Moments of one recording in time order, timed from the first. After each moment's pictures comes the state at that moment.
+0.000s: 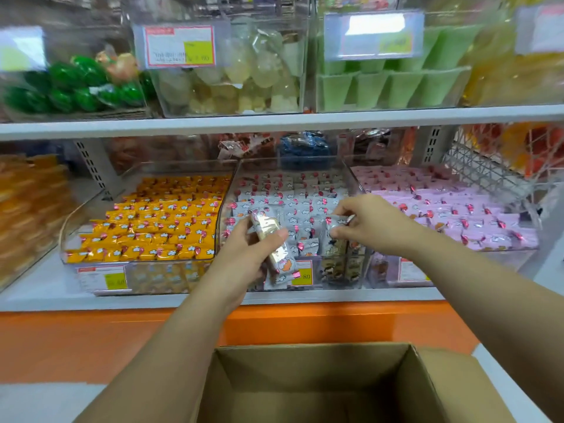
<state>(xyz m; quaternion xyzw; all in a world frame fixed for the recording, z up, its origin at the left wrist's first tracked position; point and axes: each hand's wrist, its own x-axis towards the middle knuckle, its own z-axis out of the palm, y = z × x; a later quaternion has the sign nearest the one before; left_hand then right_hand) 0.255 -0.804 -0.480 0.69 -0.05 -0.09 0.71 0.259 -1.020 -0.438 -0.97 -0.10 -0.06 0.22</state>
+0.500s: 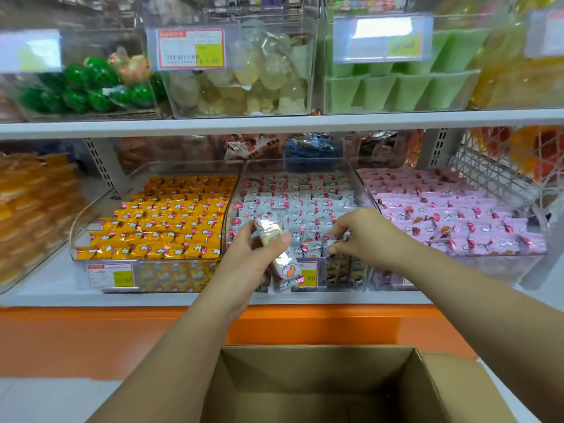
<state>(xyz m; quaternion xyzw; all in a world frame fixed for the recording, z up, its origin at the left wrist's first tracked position) 0.245 -0.805 -0.481 0.68 -0.05 -0.08 0.73 0.260 -1.007 -0.455 -0.97 -0.11 -0.06 0.20</state>
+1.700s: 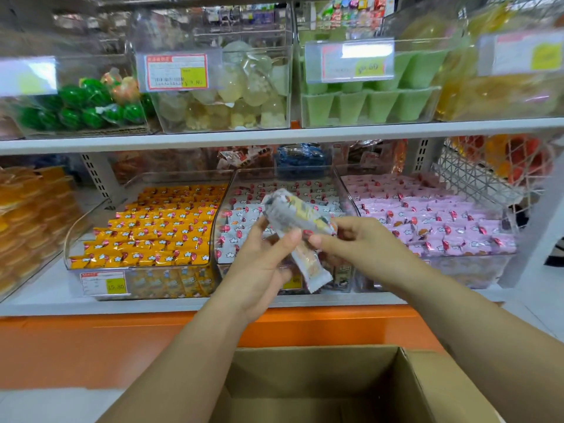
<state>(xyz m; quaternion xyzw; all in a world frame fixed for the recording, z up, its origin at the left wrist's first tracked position) 0.222 -0.842 -0.457 0.51 -0.09 -0.13 0.84 0.206 -1.008 -0.436 -0.81 -0.11 -0.02 0.58</state>
